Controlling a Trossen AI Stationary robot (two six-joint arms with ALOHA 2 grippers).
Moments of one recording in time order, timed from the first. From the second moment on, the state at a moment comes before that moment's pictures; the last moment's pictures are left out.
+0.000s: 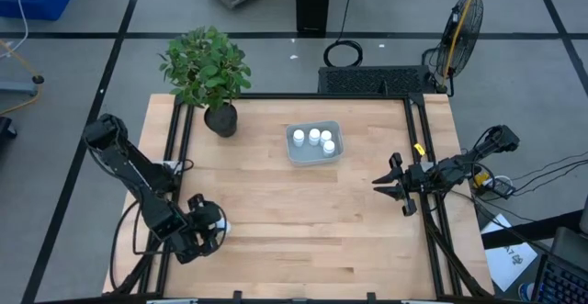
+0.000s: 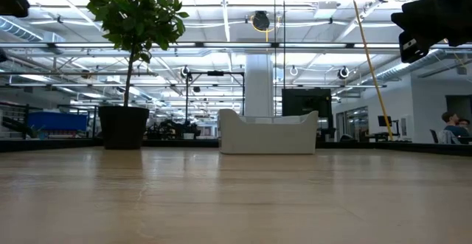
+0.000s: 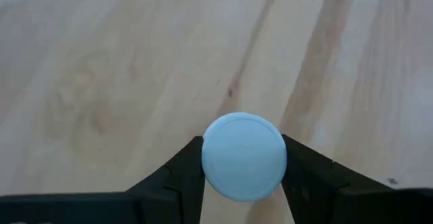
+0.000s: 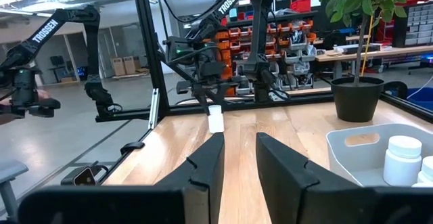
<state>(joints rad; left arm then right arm) -0.94 1.34 0.70 -0.69 -0.47 -1.31 0.53 0.11 0.02 0.19 0.42 0.12</state>
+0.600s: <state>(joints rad) -0.62 1.34 0.70 -0.45 -0.54 -0.82 0.53 0.11 0.02 0.19 0.42 0.12</state>
